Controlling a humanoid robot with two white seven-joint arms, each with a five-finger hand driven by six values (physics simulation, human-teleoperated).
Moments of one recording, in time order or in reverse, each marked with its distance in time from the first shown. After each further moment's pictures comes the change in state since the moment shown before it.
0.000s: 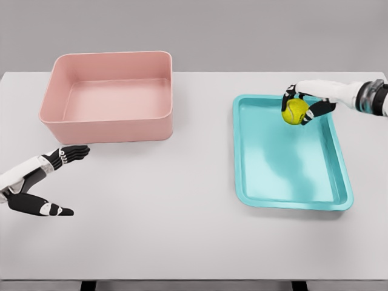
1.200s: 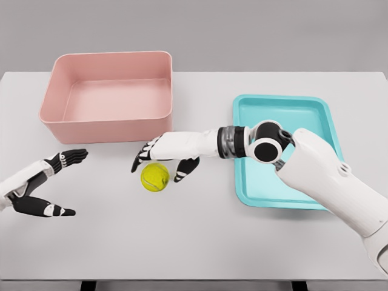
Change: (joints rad) left arm 0.002 -0.084 0.002 0.092 -0.050 0.000 0.003; right arm 0.043 0.400 0.213 -0.269 0.084 -0.095 0.001
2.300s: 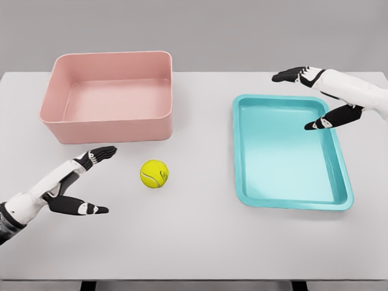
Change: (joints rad) left arm -0.018 -0.235 0.042 -0.017 -0.134 0.000 0.002; right arm 0.275 -0.510 -0.593 -0.050 -0.361 -0.236 0.000
